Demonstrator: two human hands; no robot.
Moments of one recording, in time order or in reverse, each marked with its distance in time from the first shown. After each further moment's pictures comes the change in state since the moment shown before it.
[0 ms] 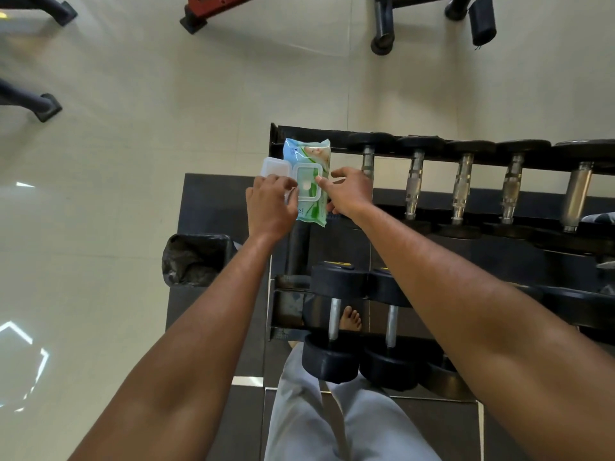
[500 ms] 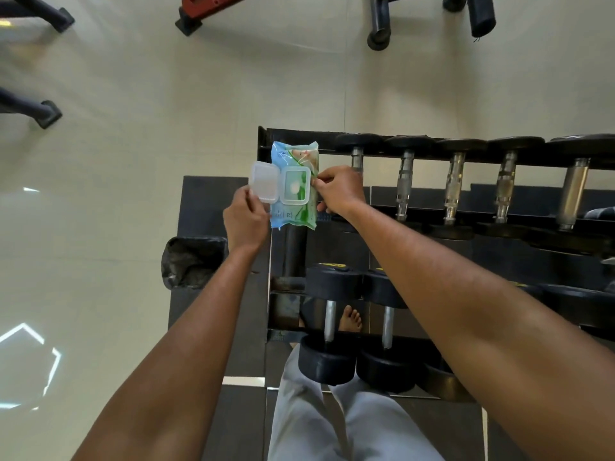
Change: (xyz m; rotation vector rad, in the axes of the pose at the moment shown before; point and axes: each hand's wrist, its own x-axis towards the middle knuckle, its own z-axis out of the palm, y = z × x) left_hand -0.016 -0.015 0.006 -0.370 0.121 -0.361; right_hand 0.013 0.000 -0.013 -0.008 -0.094 -0.059
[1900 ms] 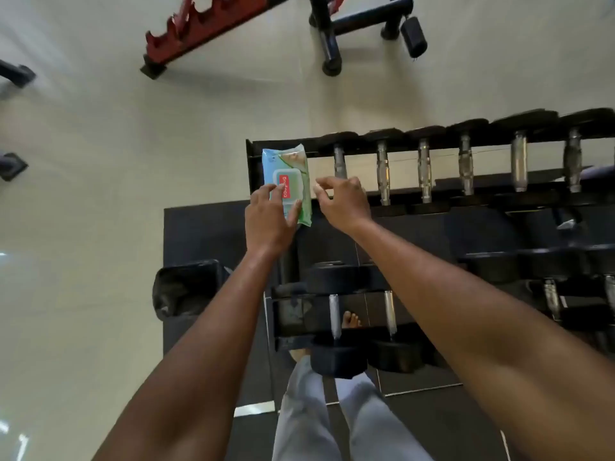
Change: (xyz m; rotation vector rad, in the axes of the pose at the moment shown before) left_hand -0.028 0.031 -0.009 0.379 -0.241 0.468; right_hand -0.083 0.009 -0.001 -0.317 0.300 -0.185
